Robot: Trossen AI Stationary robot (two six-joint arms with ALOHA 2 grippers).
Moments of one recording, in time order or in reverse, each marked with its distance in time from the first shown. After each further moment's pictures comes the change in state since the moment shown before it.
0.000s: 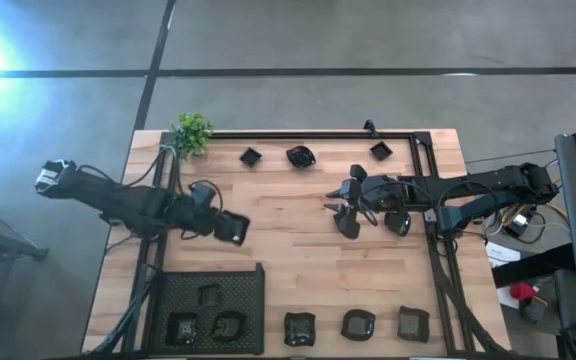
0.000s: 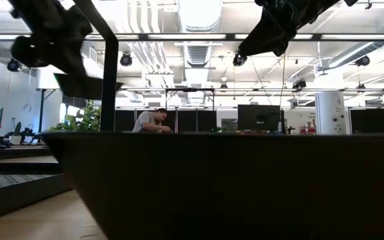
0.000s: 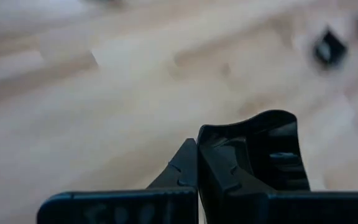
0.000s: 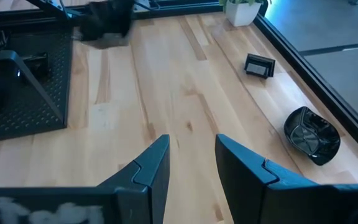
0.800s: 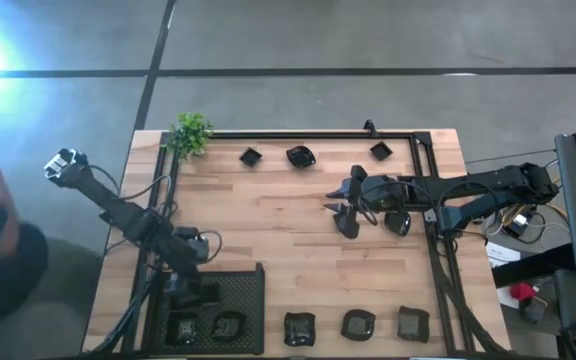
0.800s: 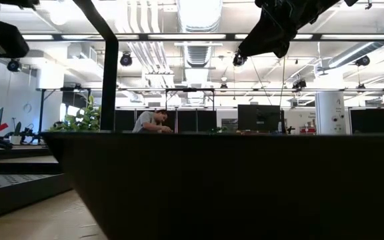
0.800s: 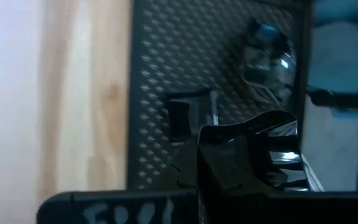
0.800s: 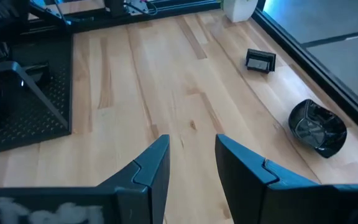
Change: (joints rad) left arm -0.351 0.004 0.002 -0.010 0.565 0.551; right arm 0.000 0.000 0.000 0.000 0.000 0.065
